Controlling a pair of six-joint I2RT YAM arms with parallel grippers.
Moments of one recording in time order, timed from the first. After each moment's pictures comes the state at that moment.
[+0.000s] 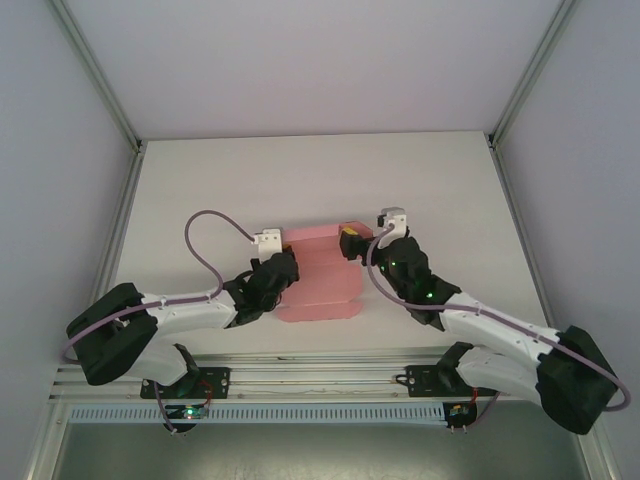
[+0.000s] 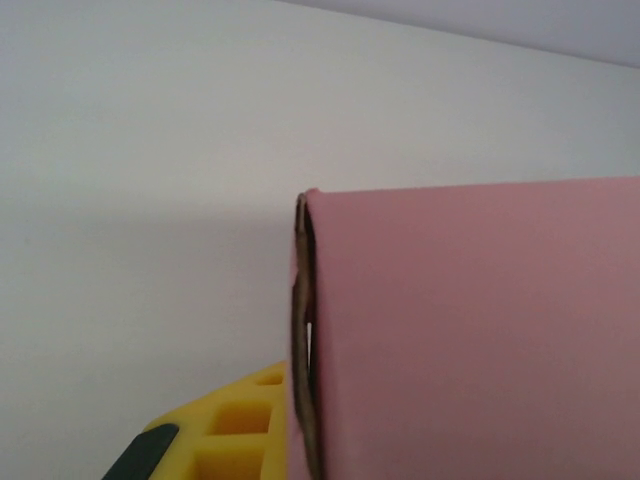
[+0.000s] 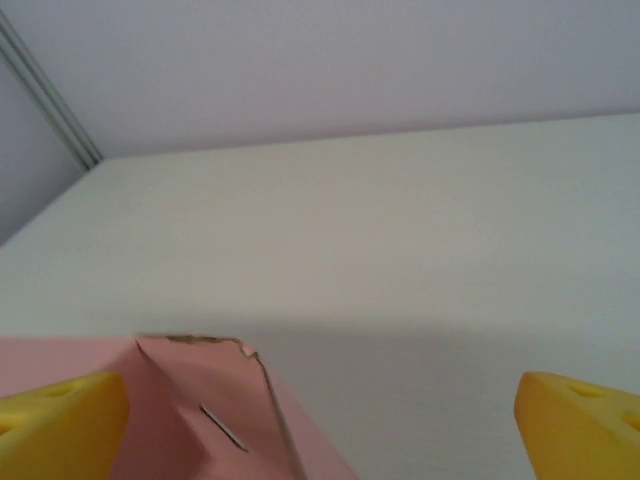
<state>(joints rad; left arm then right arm) -0.87 1.39 0.55 0.27 -0.60 -0.64 0.72 1.02 0.47 0.30 0.32 0.37</state>
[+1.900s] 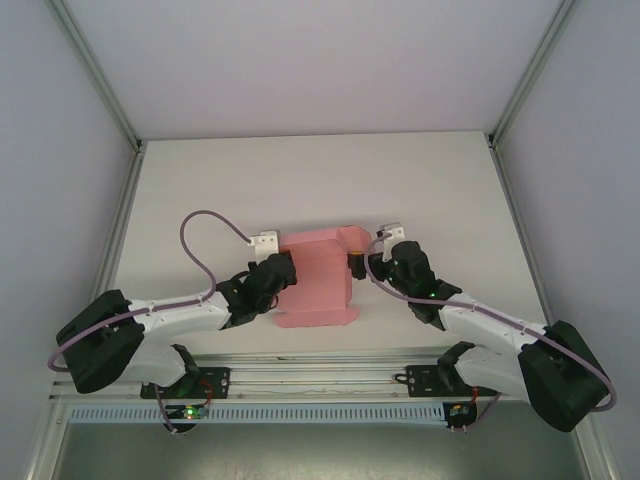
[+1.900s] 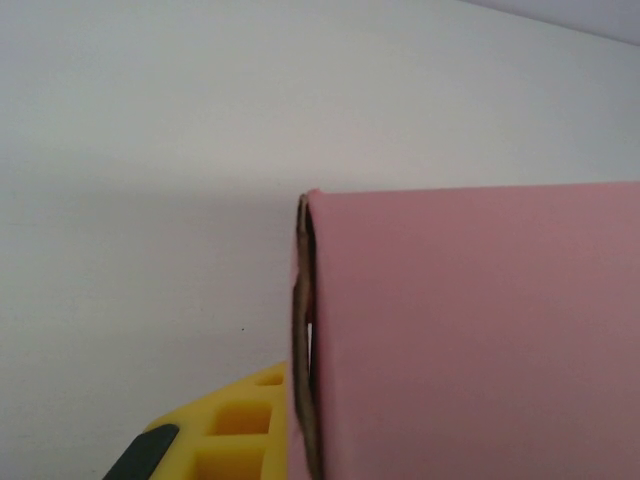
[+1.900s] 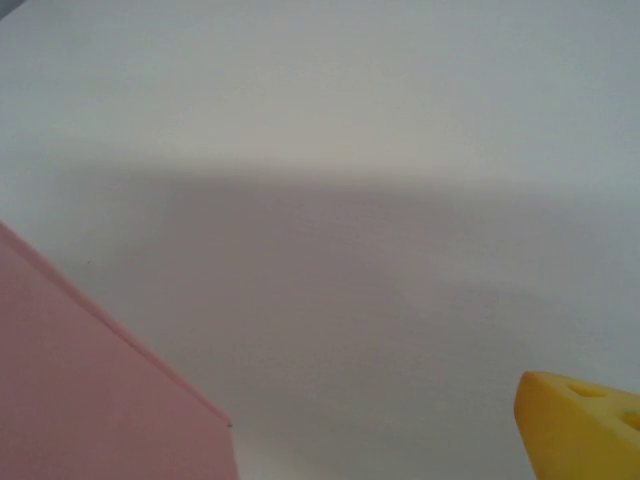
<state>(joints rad) -0.87 1.33 0.56 0.15 -0.53 -0.71 0.59 1.11 0.38 0.22 0.08 0.30</state>
